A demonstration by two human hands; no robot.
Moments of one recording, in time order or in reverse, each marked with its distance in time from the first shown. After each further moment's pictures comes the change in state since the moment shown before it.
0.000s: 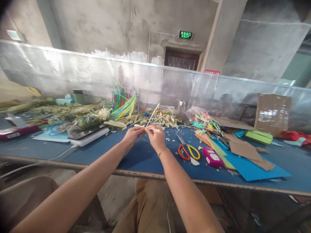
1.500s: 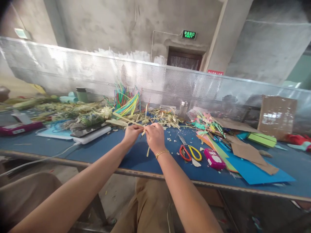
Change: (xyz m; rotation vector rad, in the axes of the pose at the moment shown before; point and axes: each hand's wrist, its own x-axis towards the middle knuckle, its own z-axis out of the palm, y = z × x) left_hand 0.004 -0.003 -0.003 0.094 0.180 0.150; right_hand -0.001 -0.019 -0.002 -0.265 -0.065 -0.197
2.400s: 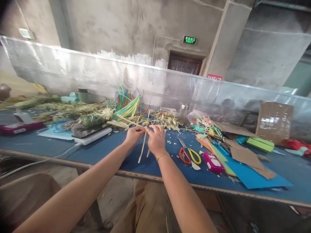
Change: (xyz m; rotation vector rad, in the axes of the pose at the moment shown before) left_hand 0.000 -0.001 0.001 -0.023 -0.031 0.035; right_hand -0.004 0.000 0.004 -0.124 -0.032 0.040
